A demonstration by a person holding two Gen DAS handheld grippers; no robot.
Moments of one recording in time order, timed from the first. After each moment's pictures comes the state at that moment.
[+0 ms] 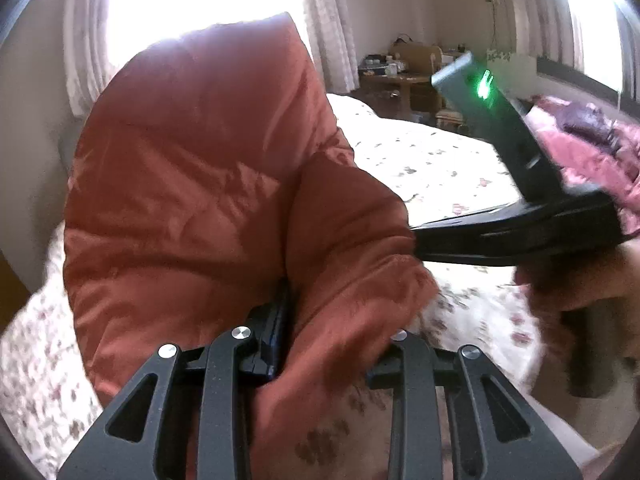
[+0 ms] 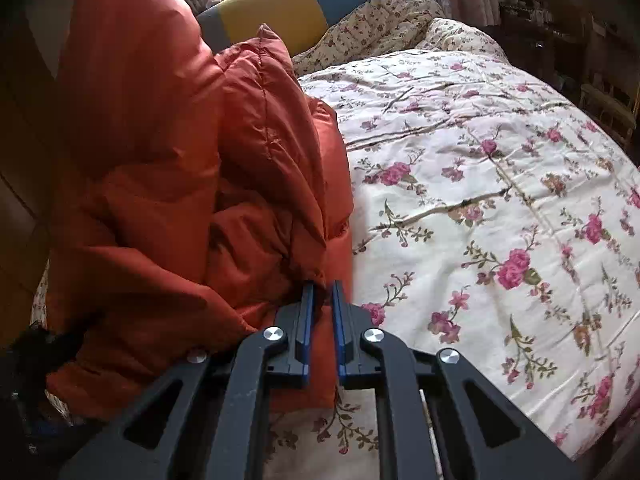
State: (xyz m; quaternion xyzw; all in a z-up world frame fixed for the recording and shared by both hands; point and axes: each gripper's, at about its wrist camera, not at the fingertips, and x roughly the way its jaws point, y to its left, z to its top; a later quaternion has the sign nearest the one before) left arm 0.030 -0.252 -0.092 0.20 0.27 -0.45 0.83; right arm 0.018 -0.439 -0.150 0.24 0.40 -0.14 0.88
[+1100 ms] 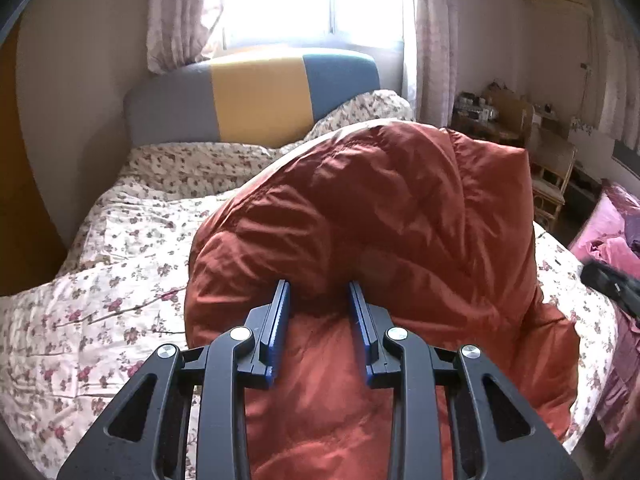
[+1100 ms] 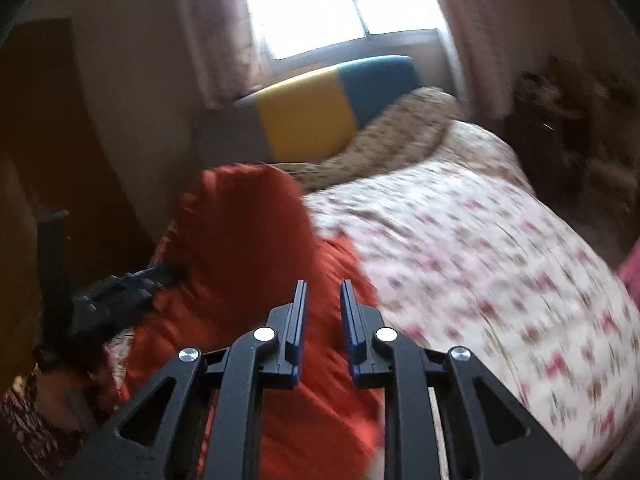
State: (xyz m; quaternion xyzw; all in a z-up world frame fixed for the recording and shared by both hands) left arm 0.191 -0.253 -0.013 0.11 0.31 -0.33 0.88; right arm 0.049 -0.439 -0.016 0.17 0.25 -0.11 0.95
